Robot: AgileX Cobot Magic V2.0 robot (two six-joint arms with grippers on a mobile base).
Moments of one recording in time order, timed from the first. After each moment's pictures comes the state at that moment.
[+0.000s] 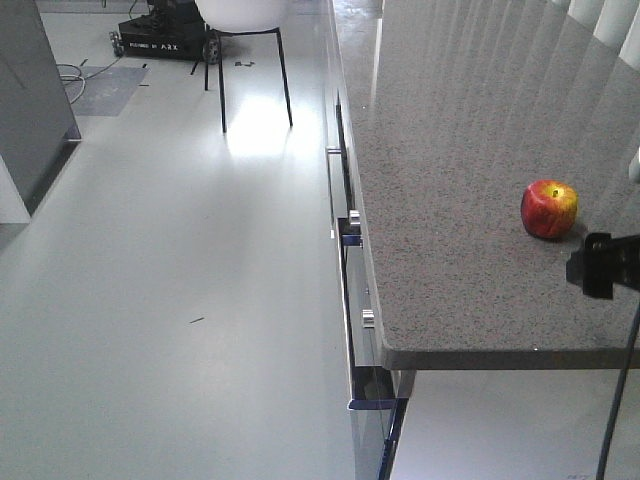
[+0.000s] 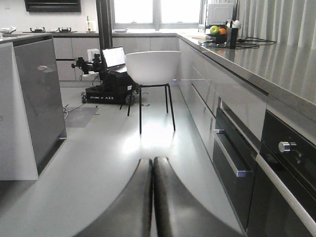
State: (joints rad) left arm 0.02 -0.01 0.02 0.00 0.11 -0.08; right arm -0.06 1.26 -0.93 0.04 0.67 -0.06
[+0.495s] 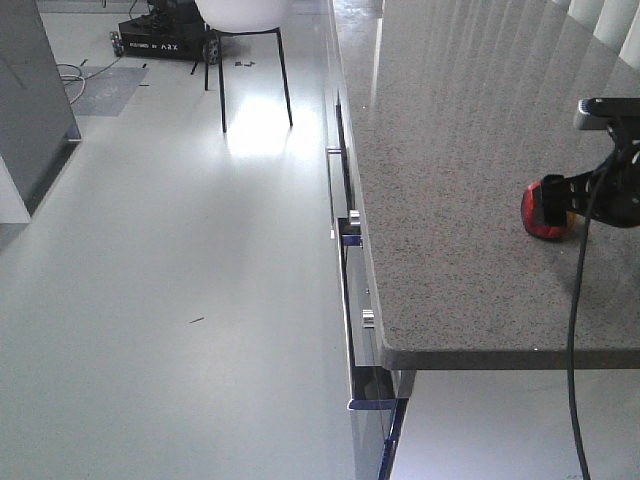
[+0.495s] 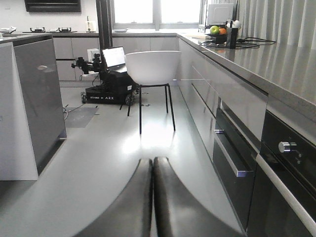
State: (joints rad) left arm 0.02 -0.01 0.02 0.00 0.11 -0.08; right arm -0.09 1.68 -1.32 0.07 0.71 -0.12
